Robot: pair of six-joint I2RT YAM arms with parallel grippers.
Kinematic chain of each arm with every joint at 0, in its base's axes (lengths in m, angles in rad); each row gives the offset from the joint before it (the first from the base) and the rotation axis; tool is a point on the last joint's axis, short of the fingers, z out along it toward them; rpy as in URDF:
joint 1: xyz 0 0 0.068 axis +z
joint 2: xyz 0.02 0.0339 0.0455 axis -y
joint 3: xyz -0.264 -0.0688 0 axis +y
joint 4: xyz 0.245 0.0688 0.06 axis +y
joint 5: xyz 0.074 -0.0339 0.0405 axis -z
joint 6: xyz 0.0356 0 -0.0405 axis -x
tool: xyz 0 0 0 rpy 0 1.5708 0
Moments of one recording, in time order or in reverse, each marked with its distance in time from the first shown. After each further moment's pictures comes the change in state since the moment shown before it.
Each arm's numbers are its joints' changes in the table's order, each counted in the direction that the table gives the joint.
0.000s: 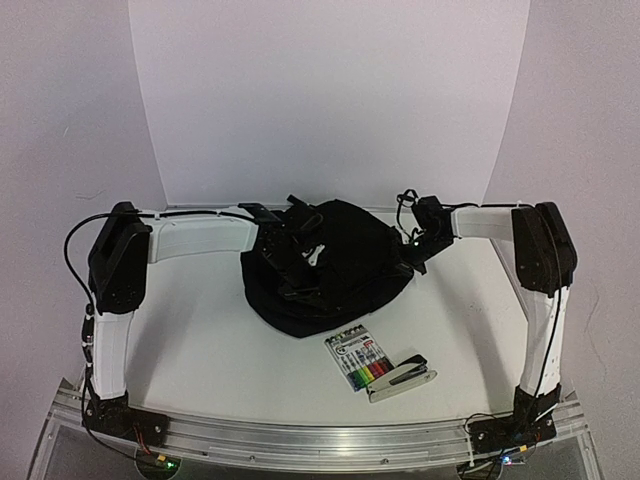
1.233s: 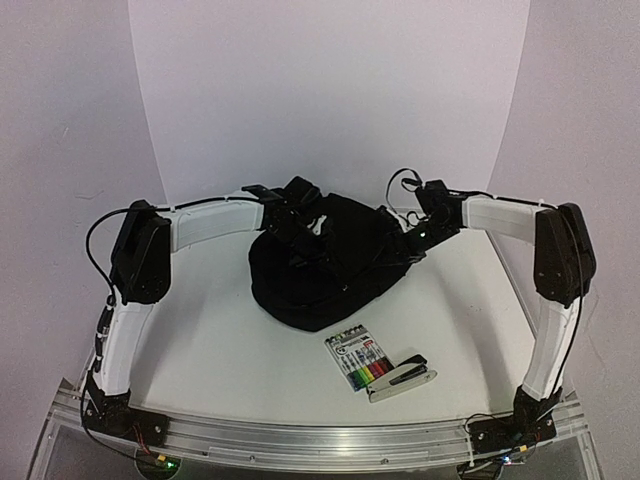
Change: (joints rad) left arm 0.106 -0.176 -0.291 -0.028 0.088 0.026; right arm 0.038 0.153 0.018 0.063 -0.112 0.396
